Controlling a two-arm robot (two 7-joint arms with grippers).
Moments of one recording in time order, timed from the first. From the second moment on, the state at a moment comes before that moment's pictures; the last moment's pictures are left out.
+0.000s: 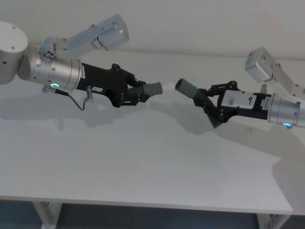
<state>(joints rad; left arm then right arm) -0.86 0.65 0.82 -1.43 -0.44 0.30 -0.91 0.64 0.58 -0.64 -1.28 0.37 -0.01 0.84</state>
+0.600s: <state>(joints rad) -0.85 0.66 0.82 -1.43 -0.44 0.31 -0.91 0.61 0.62 -0.61 -1.32 0.38 -0.05 0.84</state>
